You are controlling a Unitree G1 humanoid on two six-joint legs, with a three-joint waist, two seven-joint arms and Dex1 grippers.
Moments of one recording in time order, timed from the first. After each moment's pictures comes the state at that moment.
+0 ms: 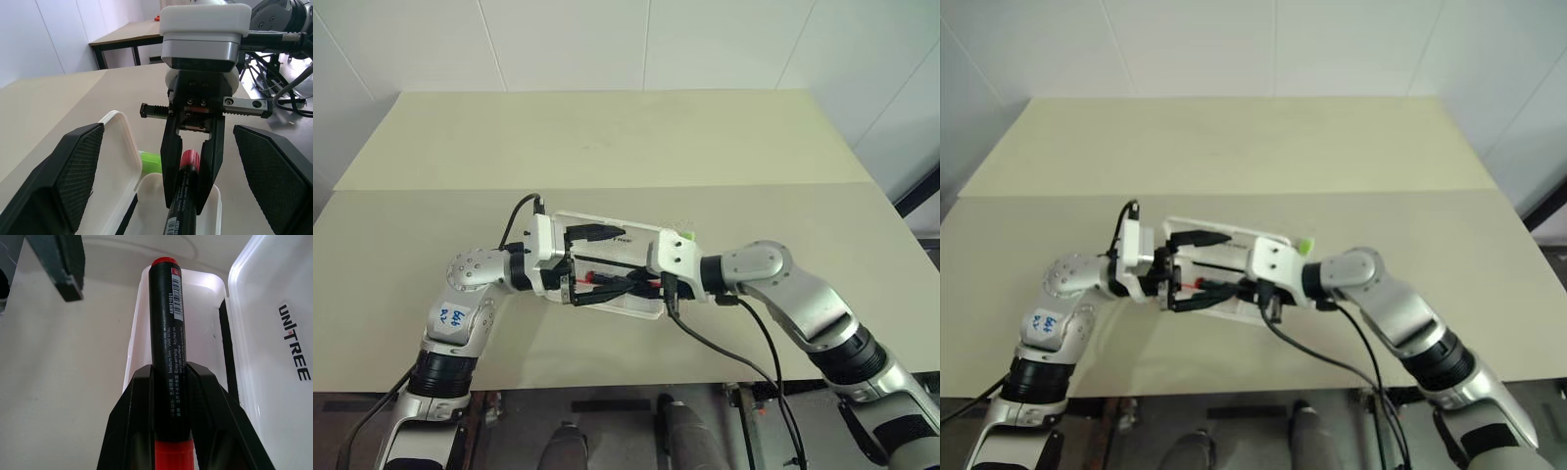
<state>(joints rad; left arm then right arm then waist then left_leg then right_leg) -0.45 0.49 -0.02 -0.11 -0.43 0.15 -1.09 -0.69 -0.59 0.44 -0.28 0.23 0.62 0.94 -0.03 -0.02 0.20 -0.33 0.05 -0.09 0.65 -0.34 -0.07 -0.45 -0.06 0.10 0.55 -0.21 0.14</state>
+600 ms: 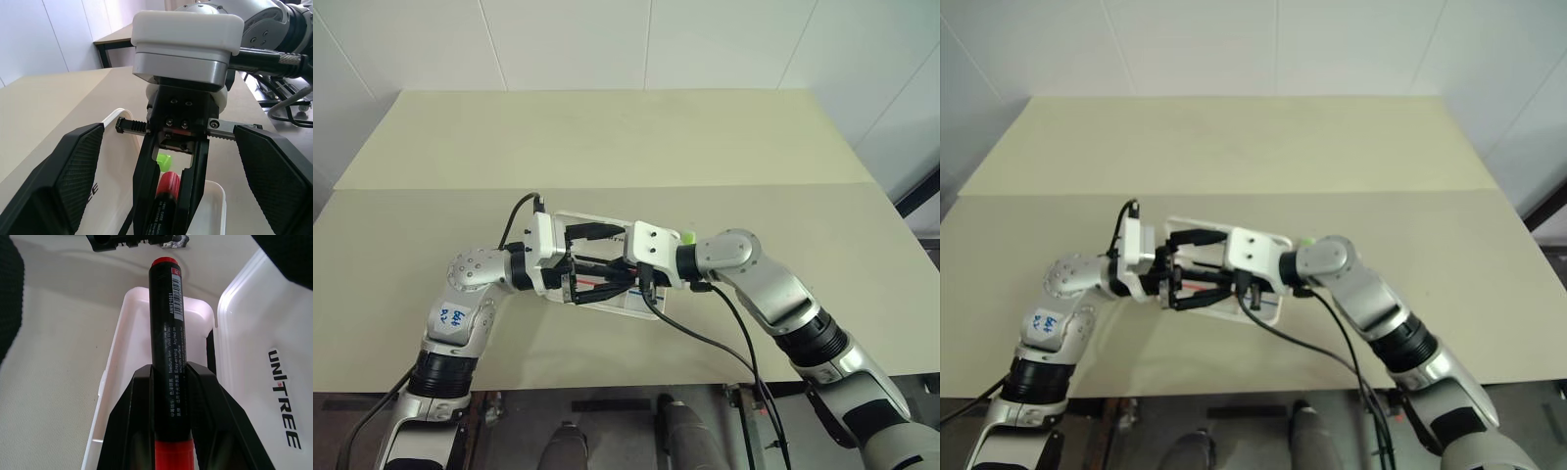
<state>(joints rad) -0.45 0.49 -0.02 -0.12 -0.43 0.16 -1.07 -0.76 -0.45 0.47 -0.13 0.13 0.53 0.95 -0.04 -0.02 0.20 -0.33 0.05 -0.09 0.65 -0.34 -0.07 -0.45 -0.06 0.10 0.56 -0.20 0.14</state>
